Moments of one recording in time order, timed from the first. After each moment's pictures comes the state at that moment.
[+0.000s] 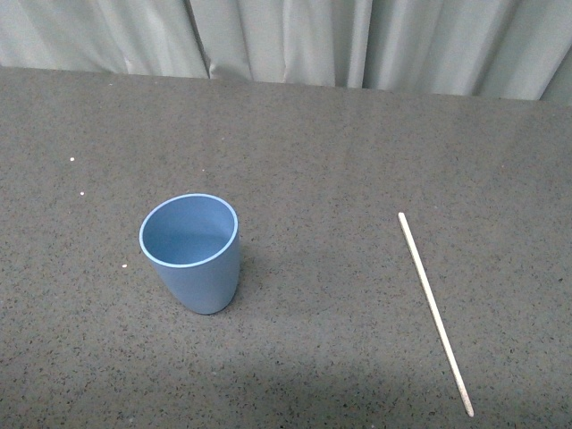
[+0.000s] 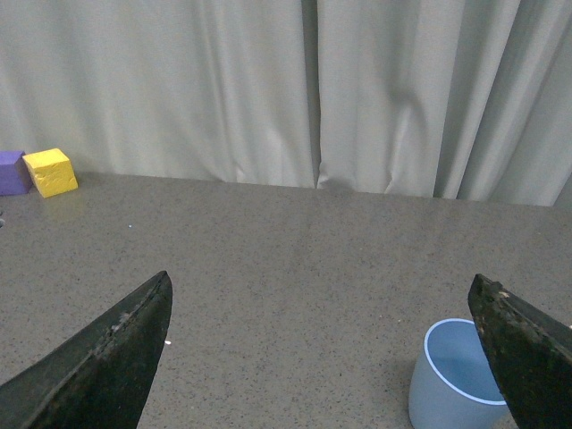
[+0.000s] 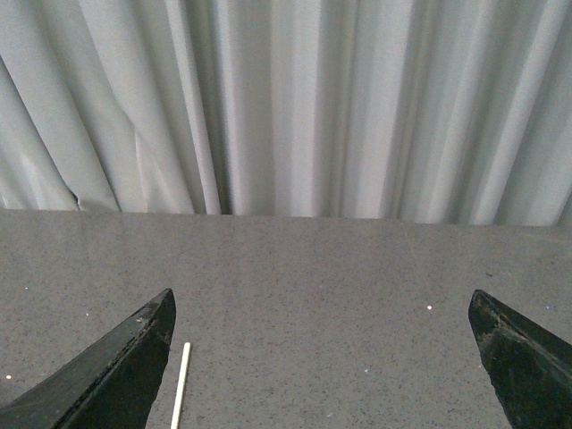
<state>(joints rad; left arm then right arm) 0.00 0.00 0.02 0.00 0.00 0.00 0.00 0.00 0.00 0.00 0.00 0.00</state>
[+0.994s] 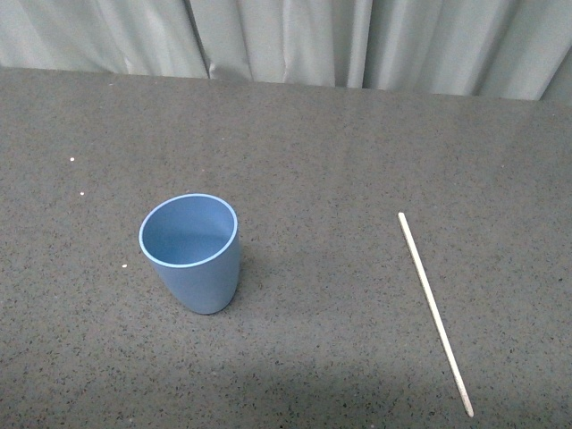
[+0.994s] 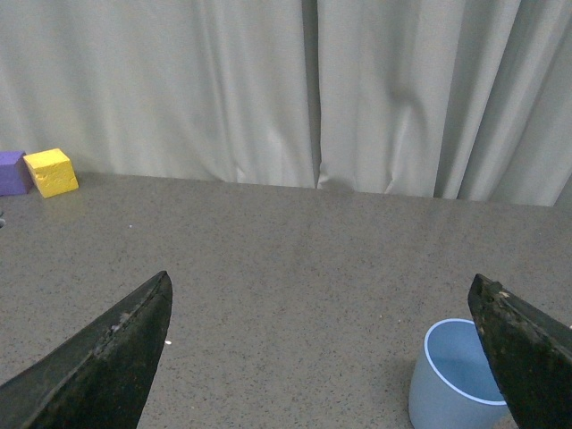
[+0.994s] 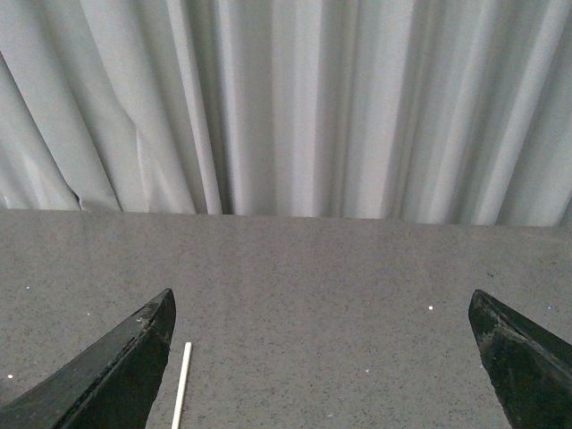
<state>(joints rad) 0.00 0.00 0.02 0.00 0.00 0.00 0.00 0.00 0.00 0.00 0.00 0.00</state>
